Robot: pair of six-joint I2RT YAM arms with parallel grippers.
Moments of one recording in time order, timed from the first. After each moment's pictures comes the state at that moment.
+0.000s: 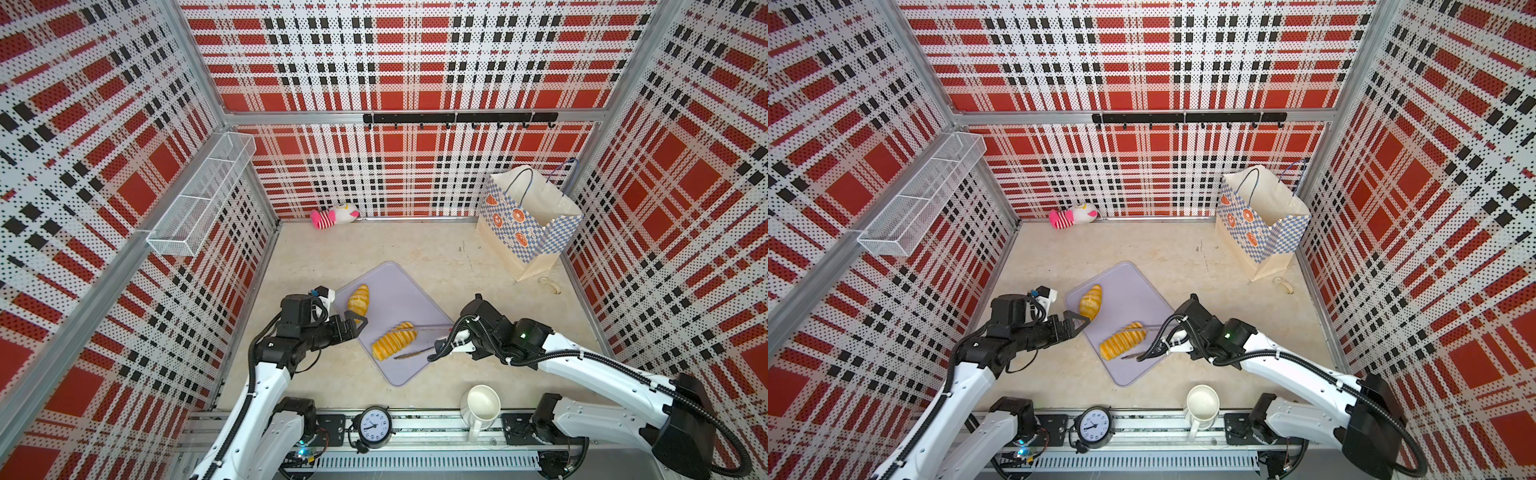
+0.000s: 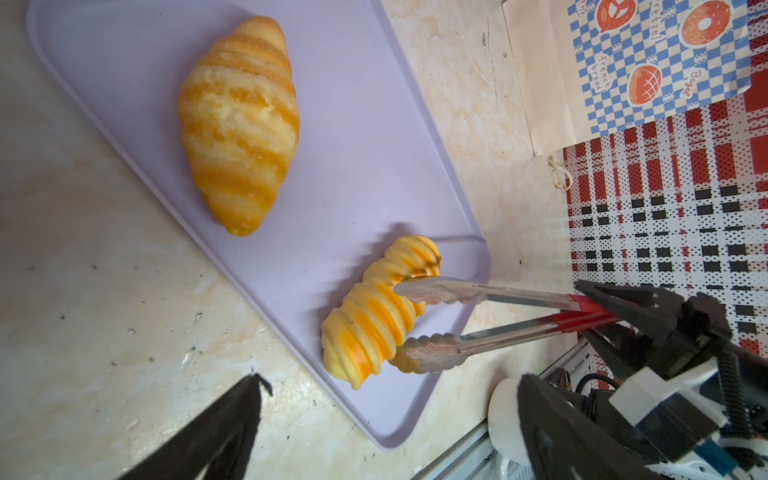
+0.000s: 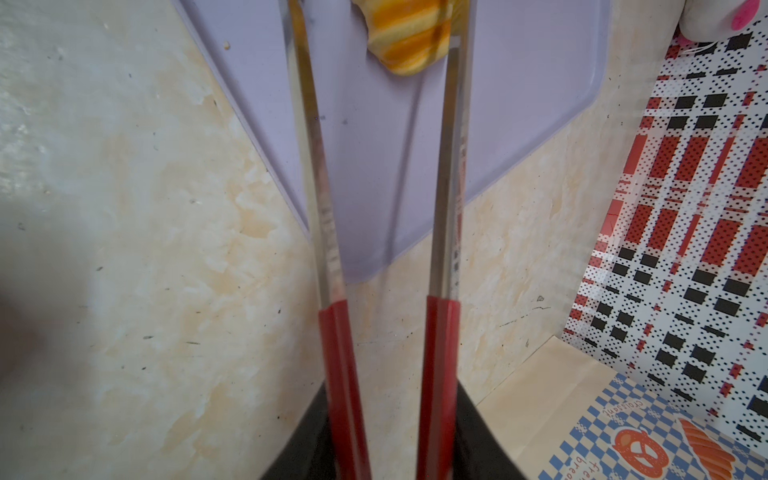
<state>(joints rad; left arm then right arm) -0.11 0.79 0.59 -0.62 0.57 -0.47 0.88 1.12 0.79 -0.66 0.25 -1.07</state>
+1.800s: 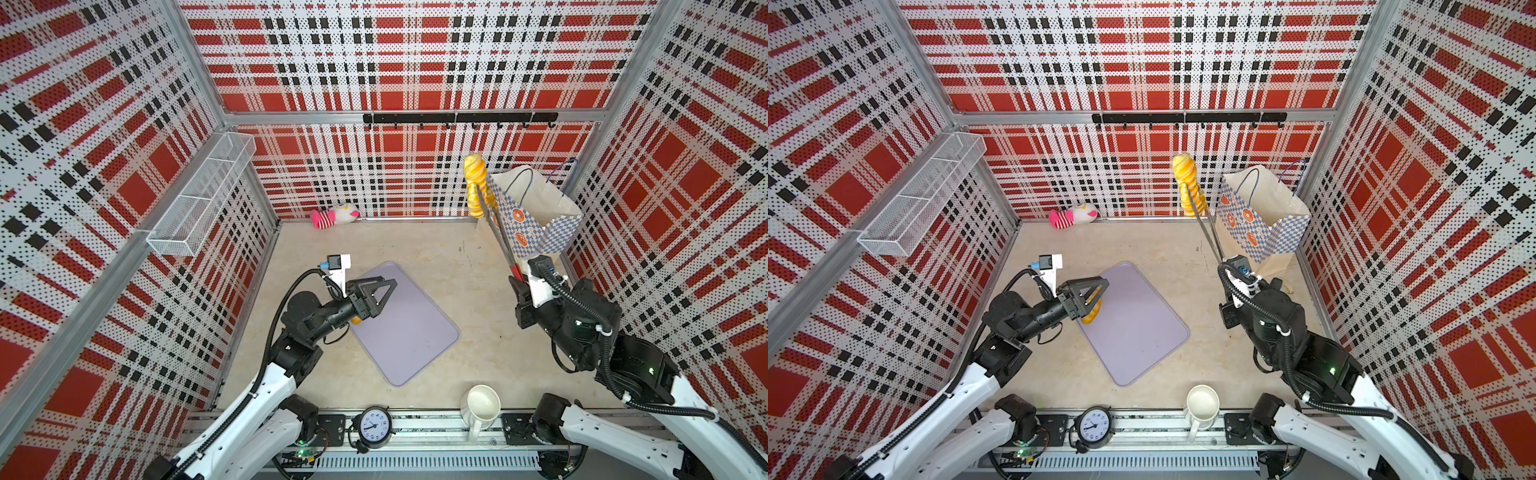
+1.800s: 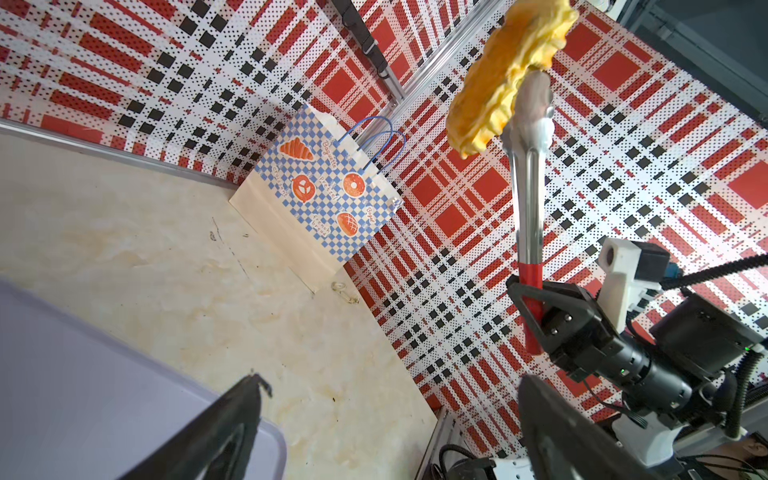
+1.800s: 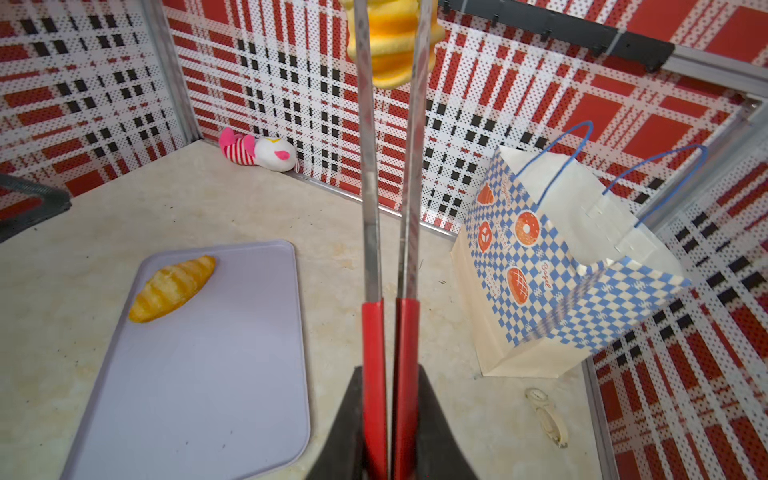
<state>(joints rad) -0.47 0.81 0.58 0.33 0.47 -0.82 0.85 0.71 1.14 -0.72 0.56 0.02</state>
